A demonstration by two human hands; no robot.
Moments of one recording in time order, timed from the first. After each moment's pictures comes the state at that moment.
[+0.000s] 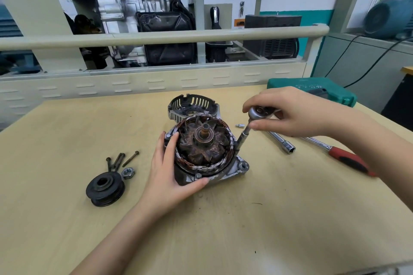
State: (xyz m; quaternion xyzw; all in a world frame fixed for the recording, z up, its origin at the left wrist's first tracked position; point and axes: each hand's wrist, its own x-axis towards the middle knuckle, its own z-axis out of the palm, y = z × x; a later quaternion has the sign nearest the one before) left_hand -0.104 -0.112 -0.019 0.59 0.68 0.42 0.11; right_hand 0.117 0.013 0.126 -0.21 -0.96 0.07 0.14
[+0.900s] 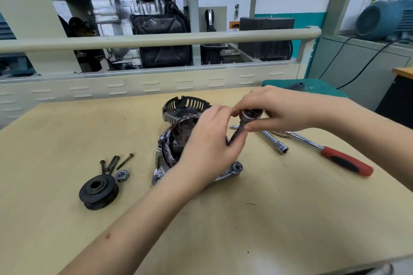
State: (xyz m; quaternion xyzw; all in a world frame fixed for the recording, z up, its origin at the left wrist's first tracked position) left_hand -0.028 -0.077 0.069 0.71 0.55 0.44 -0.06; right_hand 0.112 0.026 0.133 -0.14 -0.99 0.01 0.07
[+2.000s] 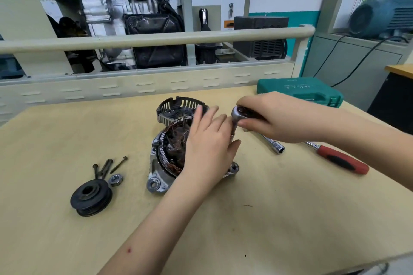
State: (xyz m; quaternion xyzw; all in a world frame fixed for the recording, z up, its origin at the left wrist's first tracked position) left_hand -0.024 -0.053 0.044 0.68 0.61 0.32 -0.25; right_hand 0.114 0.002 0.129 -0.27 -0.96 -0.01 0.08
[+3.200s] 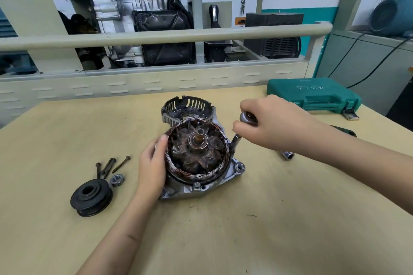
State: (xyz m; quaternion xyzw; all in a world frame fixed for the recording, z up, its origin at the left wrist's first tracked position) left_hand -0.101 -0.065 -0.007 0.35 0.61 0.68 0.21; right_hand 0.095 0.016 0.104 -0.34 -0.92 0.00 0.18
